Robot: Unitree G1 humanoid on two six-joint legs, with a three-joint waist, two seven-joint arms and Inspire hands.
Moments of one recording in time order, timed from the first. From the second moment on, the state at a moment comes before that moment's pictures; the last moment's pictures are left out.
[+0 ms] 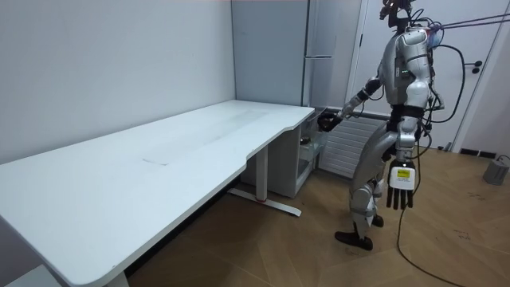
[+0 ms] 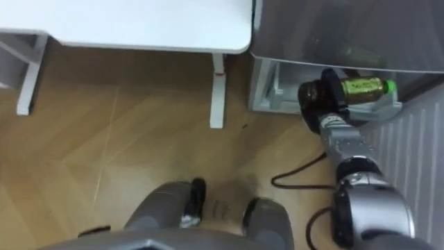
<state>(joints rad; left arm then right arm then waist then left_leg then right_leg) 0.09 0.27 -0.12 1.13 -0.13 0.20 -0.04 -0.44 -0.34 -0.10 1.15 1.63 0.11 -0.05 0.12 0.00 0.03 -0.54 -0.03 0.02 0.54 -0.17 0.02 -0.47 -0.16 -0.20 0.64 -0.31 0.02</state>
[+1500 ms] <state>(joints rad) 0.04 0.30 -0.17 1.15 -0.21 0.14 0.04 -0.65 -0.45 -0.10 1.17 1.49 0.15 -0.09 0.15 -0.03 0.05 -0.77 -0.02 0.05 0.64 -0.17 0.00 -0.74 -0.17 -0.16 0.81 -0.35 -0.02</state>
